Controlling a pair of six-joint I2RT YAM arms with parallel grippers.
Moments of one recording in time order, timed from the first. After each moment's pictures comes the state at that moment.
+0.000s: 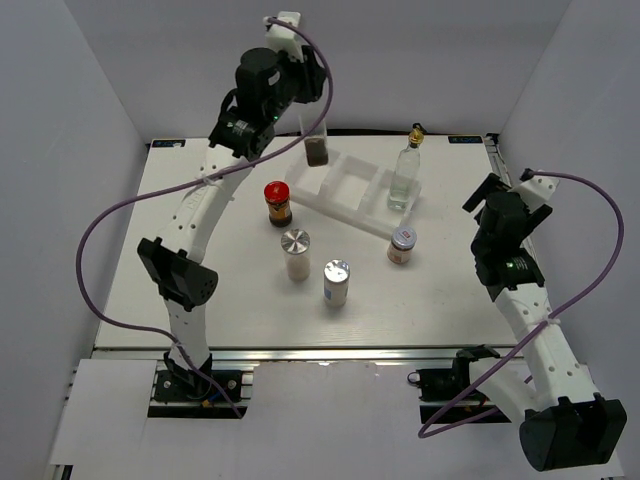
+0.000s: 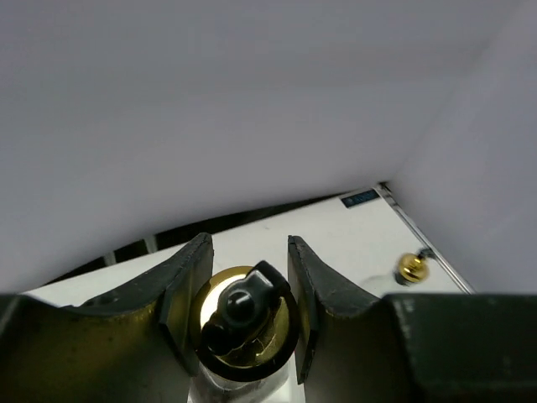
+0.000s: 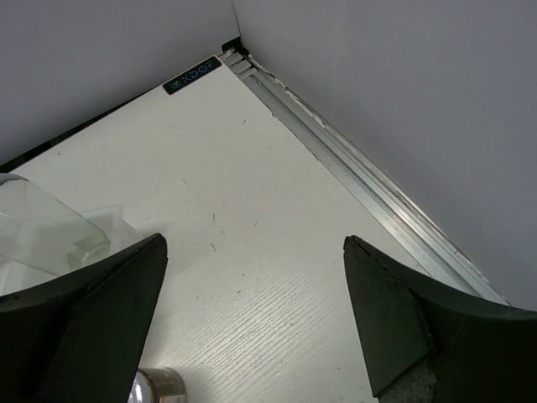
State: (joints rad) left arm -0.49 1.94 2.30 -0.32 -0.04 -0.16; right arm 0.17 0.90 0.83 -0.17 0.67 0.31
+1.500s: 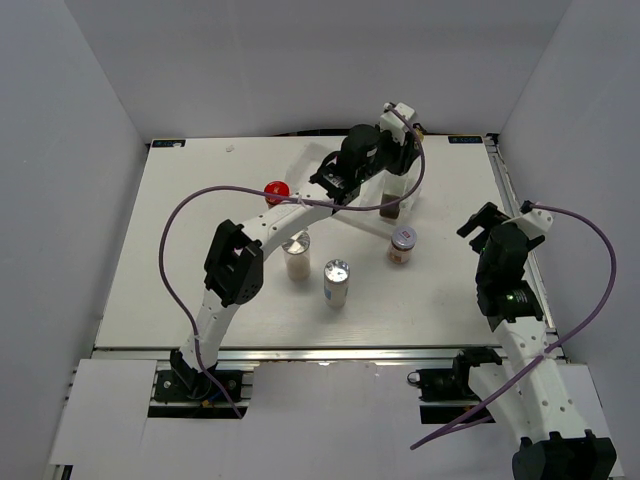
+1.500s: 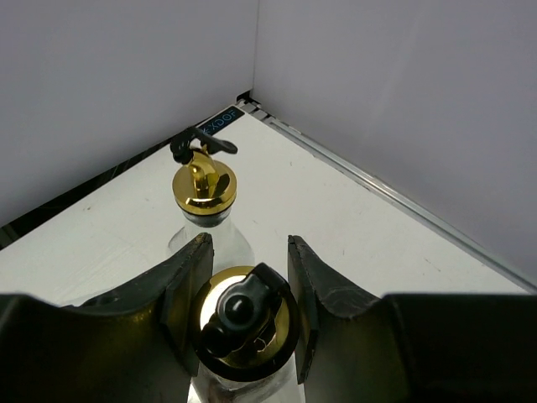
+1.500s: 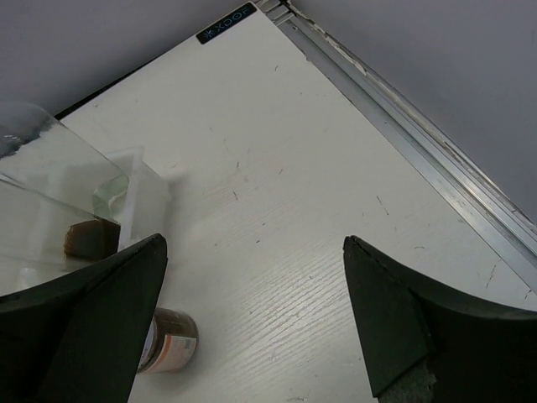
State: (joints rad) left arm -0.80 2.21 2.09 0.11 0.07 -0.06; right arm 0.11 0.70 0.60 -0.16 0.47 0.41
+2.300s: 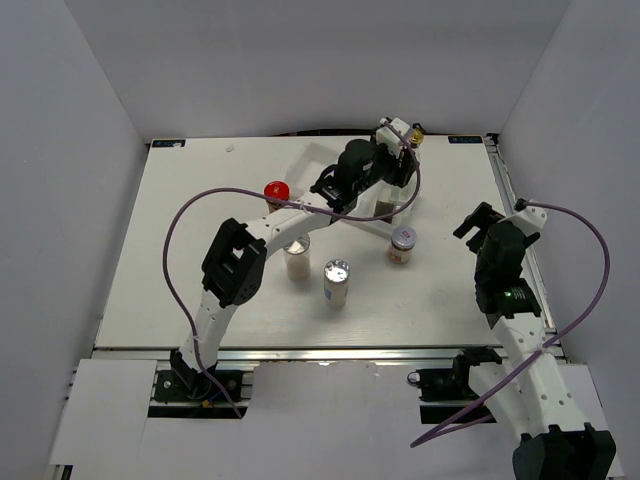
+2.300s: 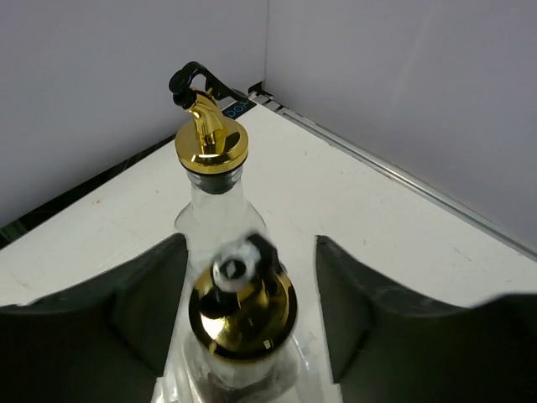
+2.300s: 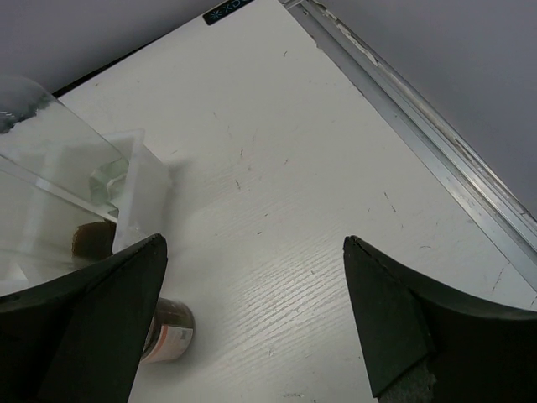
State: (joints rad) left arm -0.80 2.20 1.91 0.29 0.06 -0.01; right arm 0.10 0.72 0.59 -0.14 0.44 0.38
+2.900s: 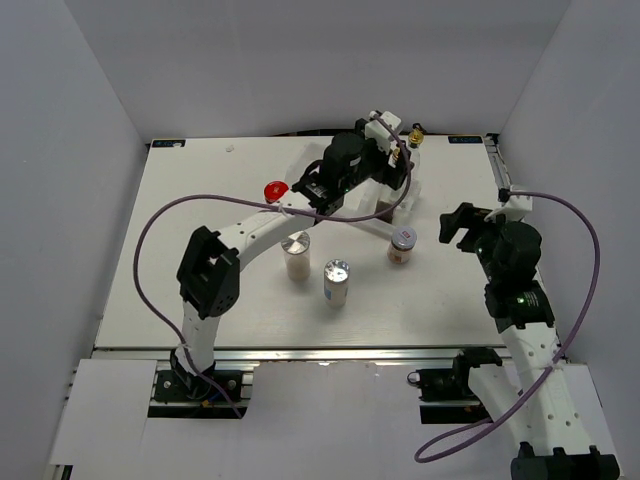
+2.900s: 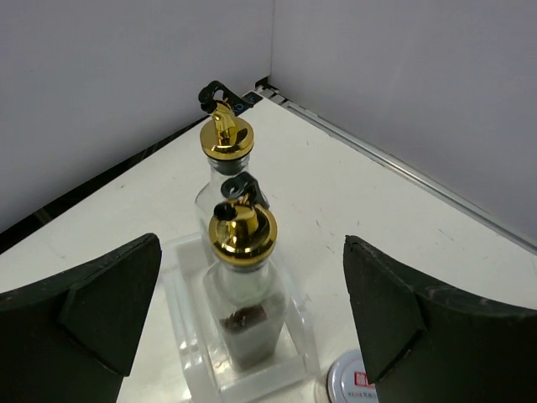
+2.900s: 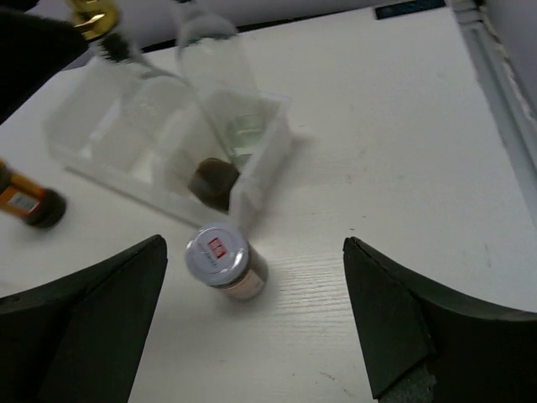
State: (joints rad) left arm -0.80 2.03 1.80 0.20 0.04 0.00; right arm 0.10 0.66 0.69 -0.25 0.06 0.25
